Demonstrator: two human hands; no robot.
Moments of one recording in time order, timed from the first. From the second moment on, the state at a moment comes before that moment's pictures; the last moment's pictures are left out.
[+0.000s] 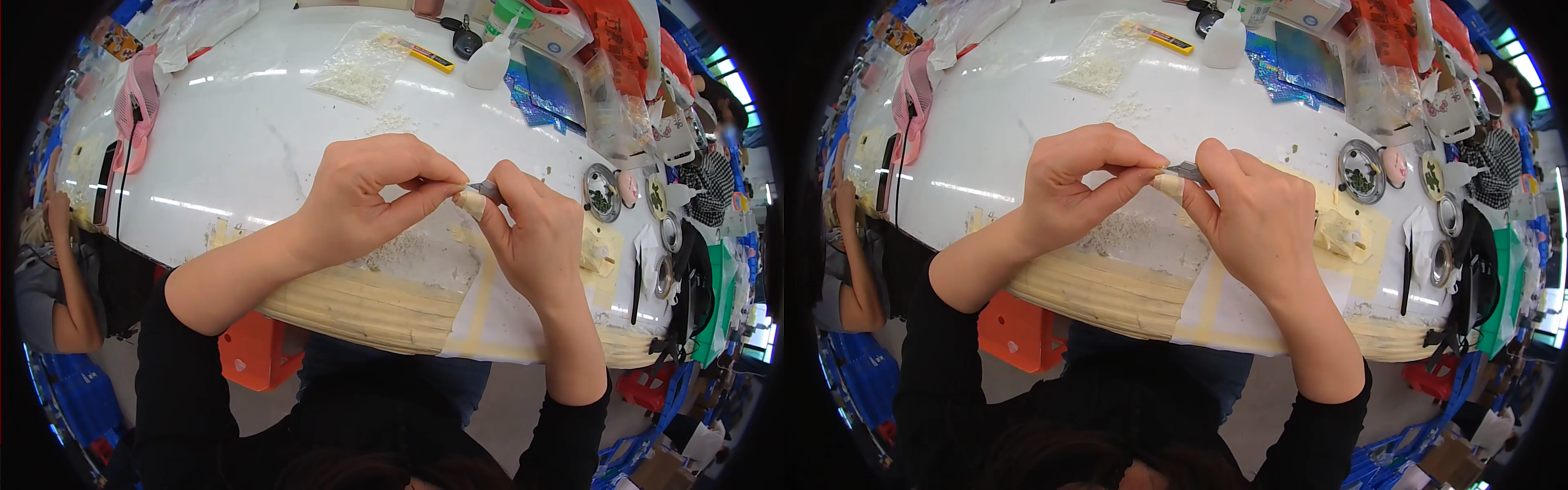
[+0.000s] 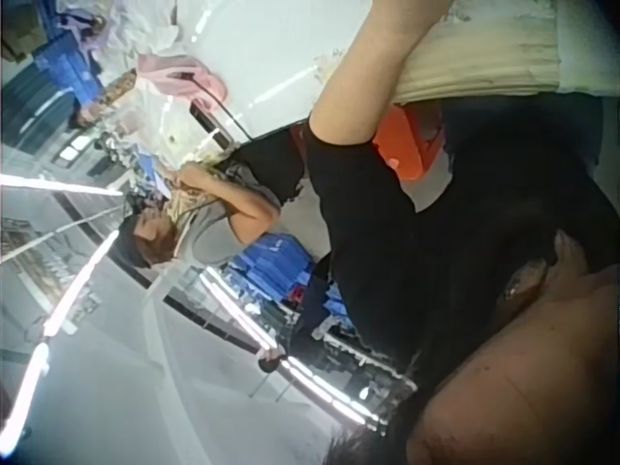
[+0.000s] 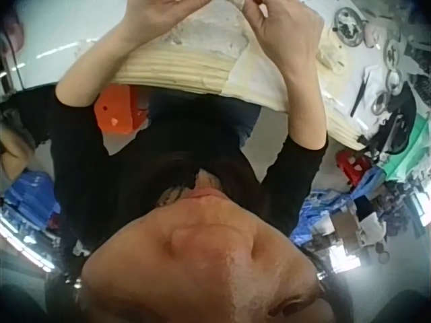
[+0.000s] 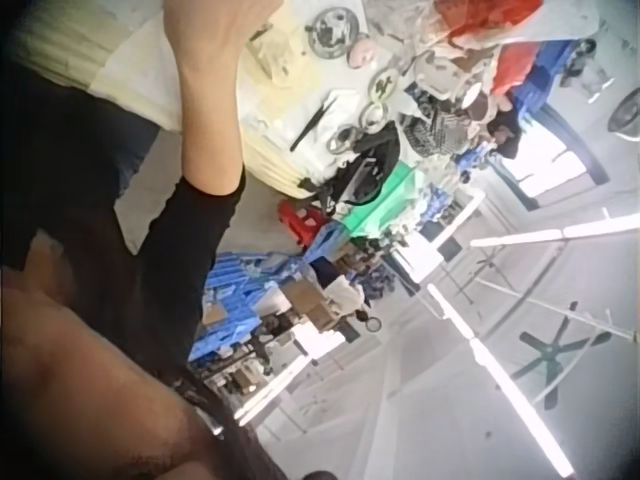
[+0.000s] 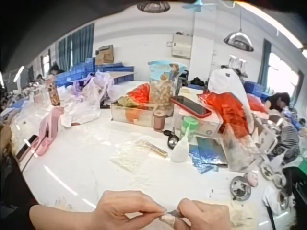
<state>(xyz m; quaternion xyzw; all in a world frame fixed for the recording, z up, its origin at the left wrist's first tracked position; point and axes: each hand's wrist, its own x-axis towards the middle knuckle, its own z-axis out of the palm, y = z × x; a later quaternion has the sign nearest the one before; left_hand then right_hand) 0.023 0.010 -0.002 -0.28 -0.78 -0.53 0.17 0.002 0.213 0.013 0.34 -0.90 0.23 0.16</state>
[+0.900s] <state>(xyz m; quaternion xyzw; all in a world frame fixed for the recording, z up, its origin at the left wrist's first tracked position) 0.022 0.009 0.000 -0.31 -0.79 -0.48 0.21 0.002 0.213 0.015 0.34 -0.90 0.23 0.14</state>
